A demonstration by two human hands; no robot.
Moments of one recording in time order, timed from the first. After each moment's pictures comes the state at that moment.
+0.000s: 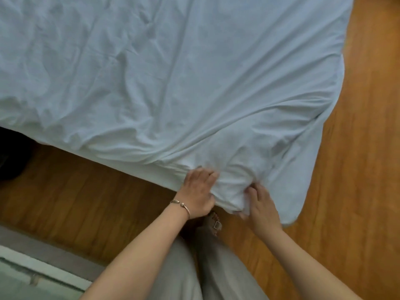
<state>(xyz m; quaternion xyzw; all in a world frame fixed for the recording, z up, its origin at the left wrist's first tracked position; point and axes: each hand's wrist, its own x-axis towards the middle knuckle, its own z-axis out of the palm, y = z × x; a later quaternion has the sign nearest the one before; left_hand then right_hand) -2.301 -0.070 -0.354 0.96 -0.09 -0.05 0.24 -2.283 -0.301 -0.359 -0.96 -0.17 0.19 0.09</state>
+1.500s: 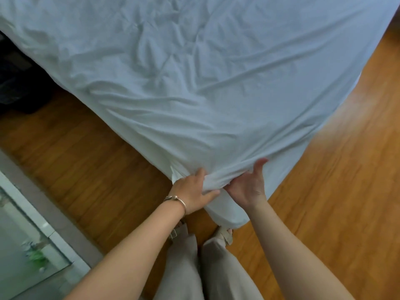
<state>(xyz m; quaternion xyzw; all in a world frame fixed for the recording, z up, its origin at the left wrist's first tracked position) -2.310 -0.234 -0.309 0.92 0.19 -0.16 0.31 -2.200 -0.366 -0.311 -0.38 0.18 0.46 0.78</state>
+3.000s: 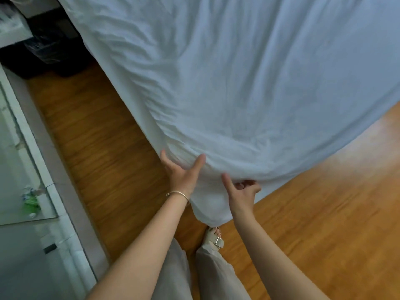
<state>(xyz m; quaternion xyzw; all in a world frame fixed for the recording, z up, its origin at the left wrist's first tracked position) -2.282 -0.320 -0.337 0.47 0.60 0.20 0.61 -2.194 -0.437 -0.342 -0.75 0.03 0.36 0.55</state>
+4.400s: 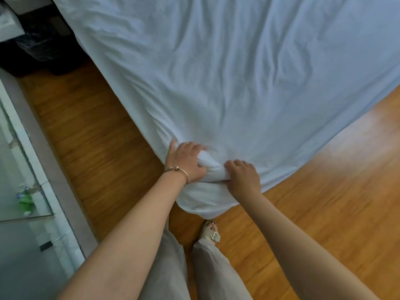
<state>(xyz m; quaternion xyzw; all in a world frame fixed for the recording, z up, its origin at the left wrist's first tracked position) -2.261 -0.300 -0.330 0.92 0.32 -0.13 0.16 -2.149 -0.446 -0.344 -0.86 -0.48 0.17 0.00</state>
